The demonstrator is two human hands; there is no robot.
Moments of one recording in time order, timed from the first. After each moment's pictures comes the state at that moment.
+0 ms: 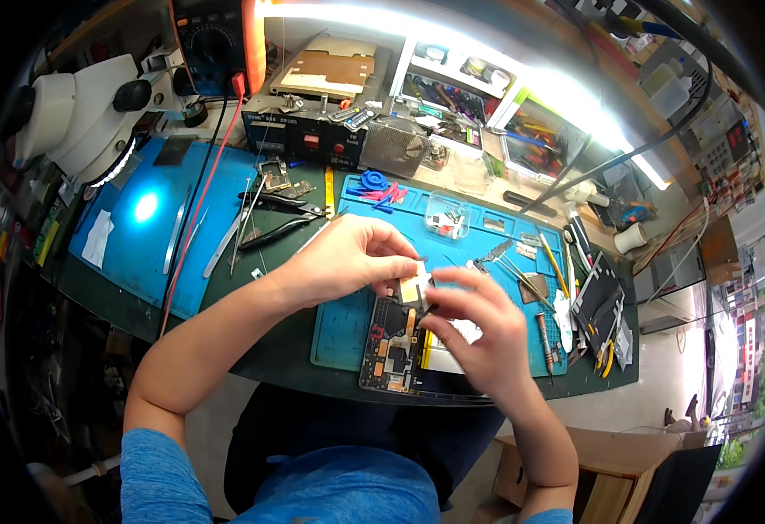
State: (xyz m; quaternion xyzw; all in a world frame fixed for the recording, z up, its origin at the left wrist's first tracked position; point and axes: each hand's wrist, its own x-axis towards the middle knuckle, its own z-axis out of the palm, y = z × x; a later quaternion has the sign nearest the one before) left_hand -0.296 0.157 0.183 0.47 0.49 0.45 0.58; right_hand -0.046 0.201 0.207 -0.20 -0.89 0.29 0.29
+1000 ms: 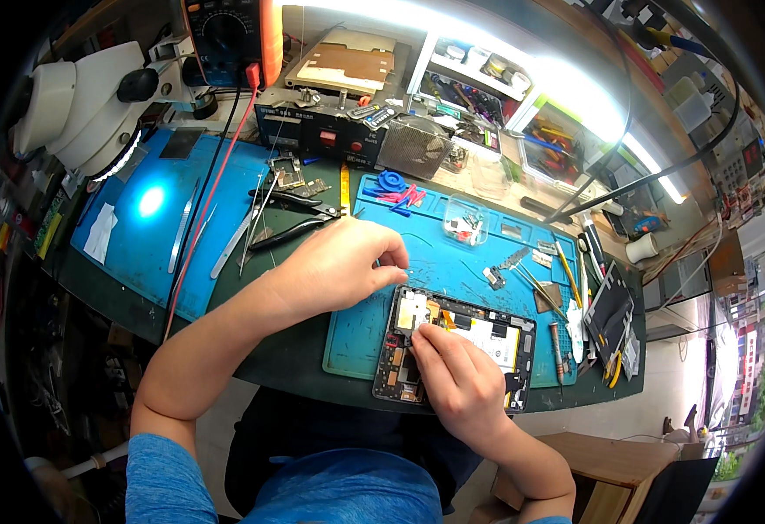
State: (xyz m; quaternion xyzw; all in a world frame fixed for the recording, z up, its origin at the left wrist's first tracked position) left_hand -0.308 0.145 0.194 0.66 0.63 0.31 0.29; right_hand -0.051 0.159 0.176 -0.14 -0.95 -0.01 0.26
